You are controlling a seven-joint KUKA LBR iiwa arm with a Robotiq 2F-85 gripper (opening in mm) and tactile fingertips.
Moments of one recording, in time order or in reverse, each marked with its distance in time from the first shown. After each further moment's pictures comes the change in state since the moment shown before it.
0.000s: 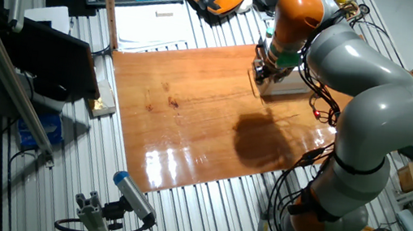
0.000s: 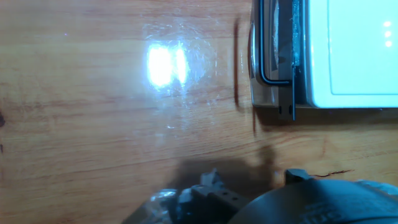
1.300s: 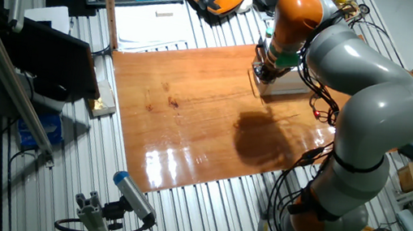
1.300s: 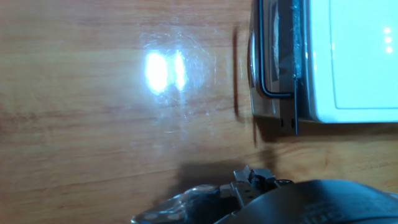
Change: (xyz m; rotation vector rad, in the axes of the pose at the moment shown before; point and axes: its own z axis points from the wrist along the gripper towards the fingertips) arm -0.012 0.001 0.010 -0.003 -0.022 -0.003
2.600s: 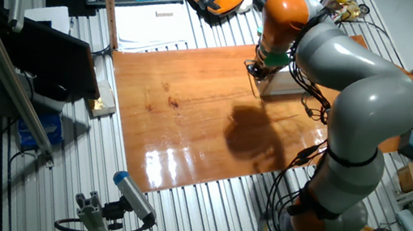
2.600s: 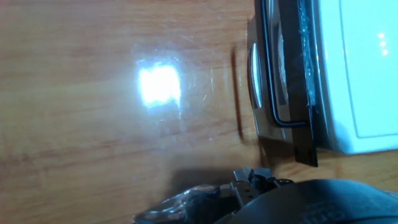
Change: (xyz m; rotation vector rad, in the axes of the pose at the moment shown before) arm -0.029 0.008 0.022 0.036 -0.030 0.087
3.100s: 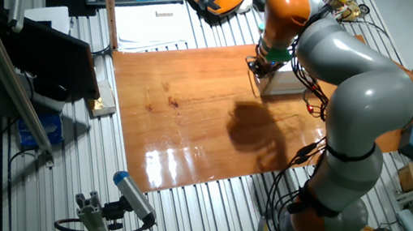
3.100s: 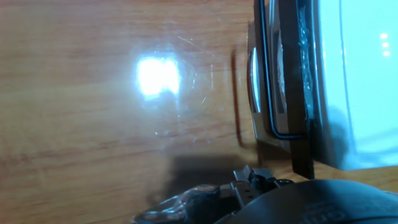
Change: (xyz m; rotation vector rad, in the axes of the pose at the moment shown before) arm -0.013 0.002 -0.006 0.005 0.049 -0.023
